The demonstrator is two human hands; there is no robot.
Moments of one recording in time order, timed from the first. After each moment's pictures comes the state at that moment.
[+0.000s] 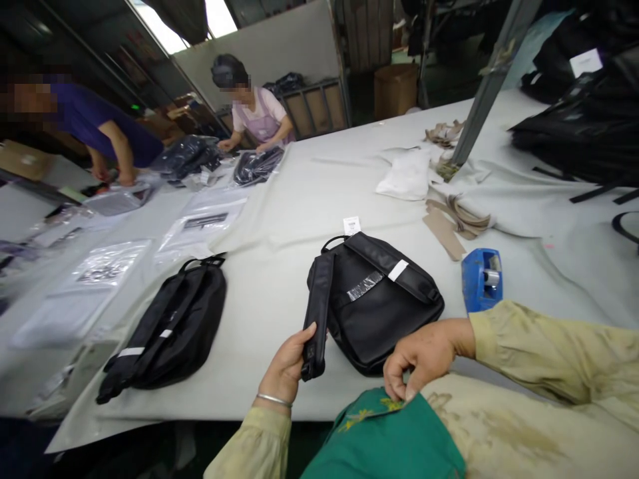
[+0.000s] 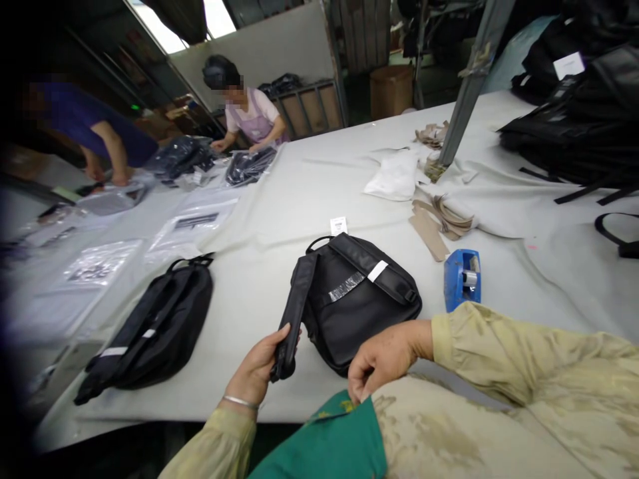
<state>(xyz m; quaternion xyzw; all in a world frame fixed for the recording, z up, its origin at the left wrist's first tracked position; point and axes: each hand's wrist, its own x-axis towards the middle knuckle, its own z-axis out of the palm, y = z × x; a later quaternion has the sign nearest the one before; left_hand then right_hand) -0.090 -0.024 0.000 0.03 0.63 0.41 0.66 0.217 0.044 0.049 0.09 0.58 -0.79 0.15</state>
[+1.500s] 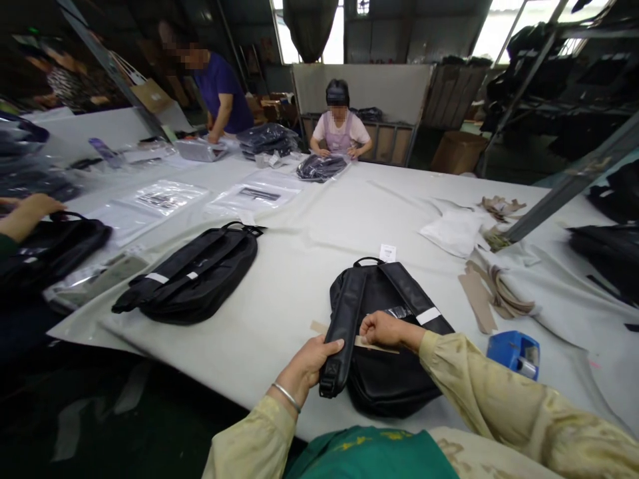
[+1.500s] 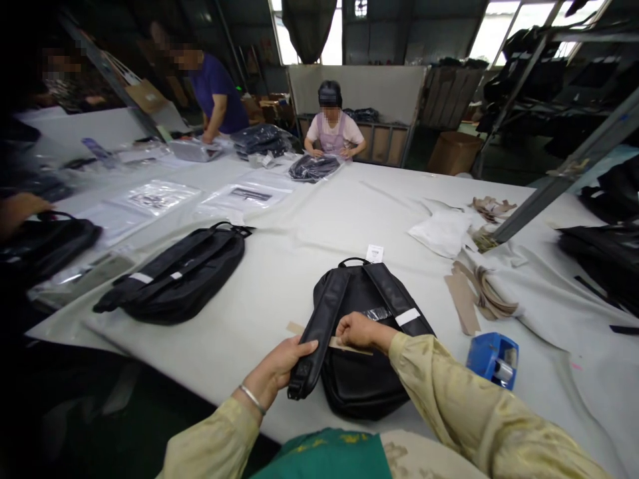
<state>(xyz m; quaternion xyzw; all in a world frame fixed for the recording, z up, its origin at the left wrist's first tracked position) -0.069 -0.038 -0.030 0.09 0.57 0.49 0.65 0.102 0.122 -0.031 0.34 0.72 -0.60 0.06</state>
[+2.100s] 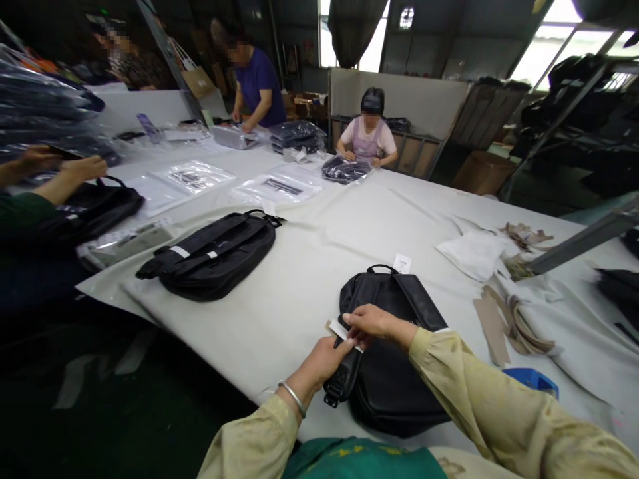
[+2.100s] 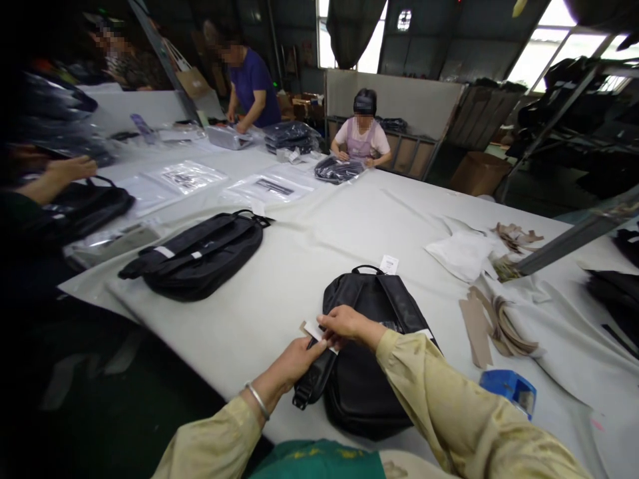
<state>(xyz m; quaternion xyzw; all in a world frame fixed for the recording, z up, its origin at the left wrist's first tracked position) -0.062 -0.039 -0.025 0.22 0.62 0.53 0.54 0.027 0.107 0.021 0.37 0.63 -0.67 0.12</state>
